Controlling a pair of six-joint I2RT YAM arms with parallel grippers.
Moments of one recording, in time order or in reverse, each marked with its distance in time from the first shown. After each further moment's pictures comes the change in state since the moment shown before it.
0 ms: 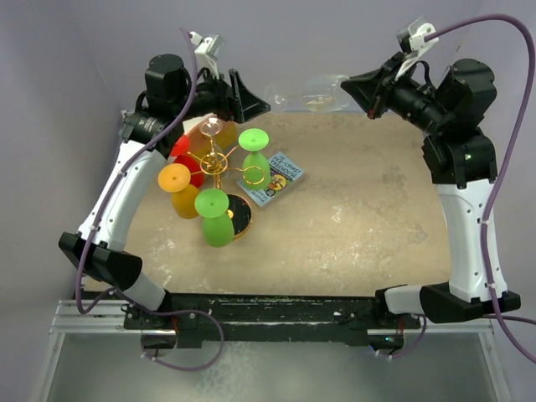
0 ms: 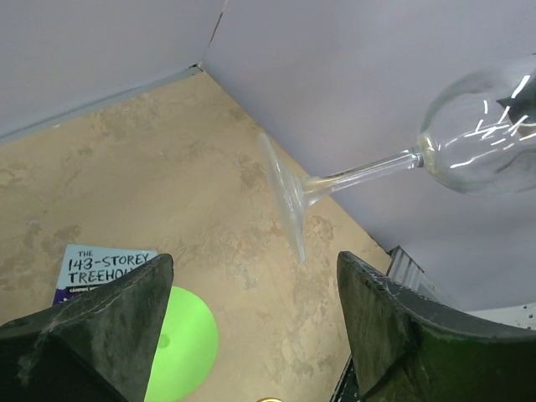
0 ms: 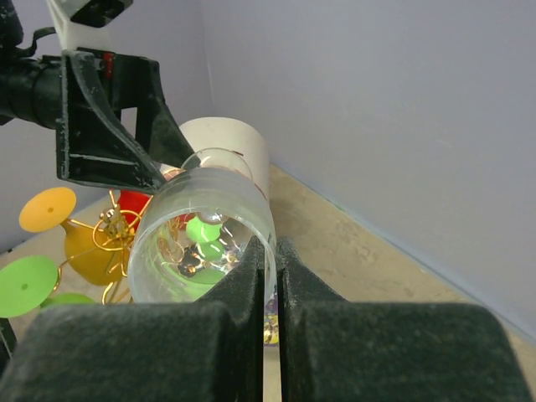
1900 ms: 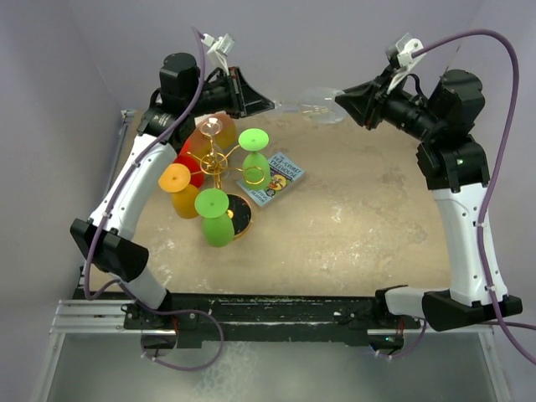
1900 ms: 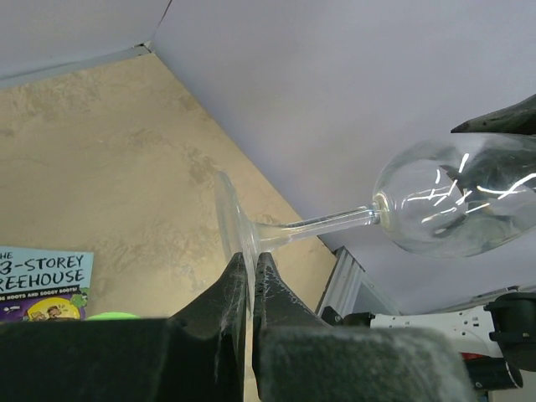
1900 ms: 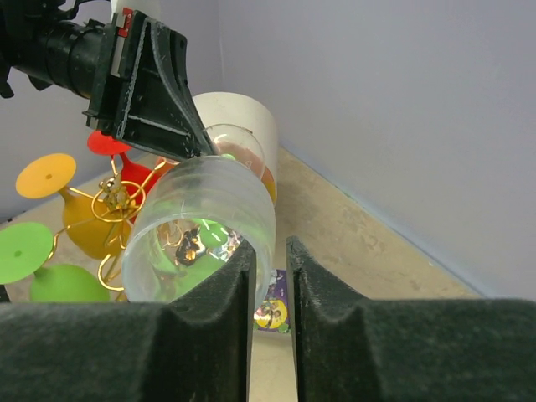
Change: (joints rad) left arm -0.028 0.094 0.014 0.103 0.072 -0.199; right arm 0.000 -0.048 -0.142 0.048 -0.044 -0.049
